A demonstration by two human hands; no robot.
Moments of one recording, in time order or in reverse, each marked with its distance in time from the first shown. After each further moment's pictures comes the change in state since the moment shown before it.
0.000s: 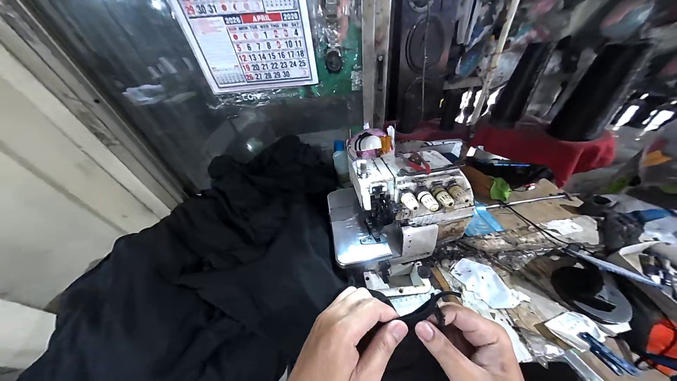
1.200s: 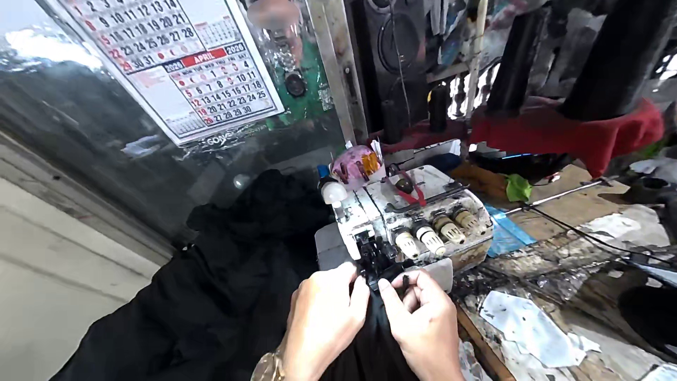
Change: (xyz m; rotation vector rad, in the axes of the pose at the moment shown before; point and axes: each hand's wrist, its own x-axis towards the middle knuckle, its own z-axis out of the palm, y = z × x) left_hand 0.115 -0.086 -0.012 0.659 -0.101 -0.302; right_hand 0.109 0.101 0.050 -0.330 0.488 0.075
